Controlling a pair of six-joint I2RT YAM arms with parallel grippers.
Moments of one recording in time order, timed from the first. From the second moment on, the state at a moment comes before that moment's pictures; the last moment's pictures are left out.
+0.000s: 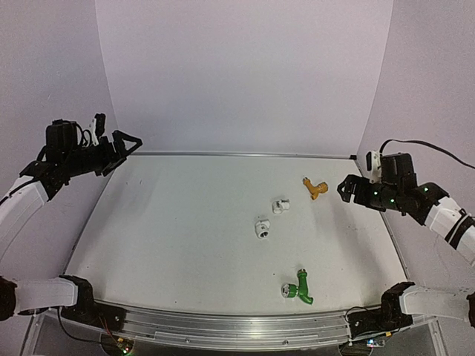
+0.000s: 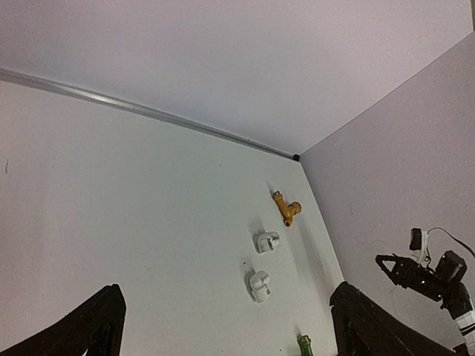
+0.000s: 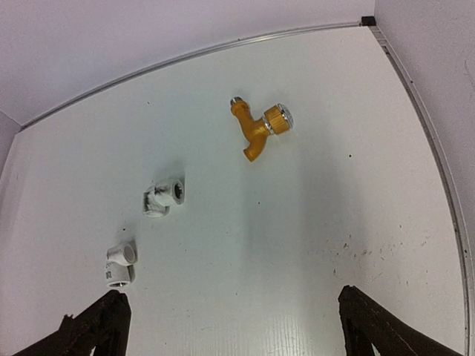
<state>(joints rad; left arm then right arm) -0.16 1.01 1.00 -0.30 0.50 -0.58 0.34 0.98 0.86 -0.54 0.09 0.43</state>
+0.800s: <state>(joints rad) -0.74 1.64 1.06 -0.27 0.31 -0.69 0.78 1.51 0.86 -0.50 -0.10 0.52</state>
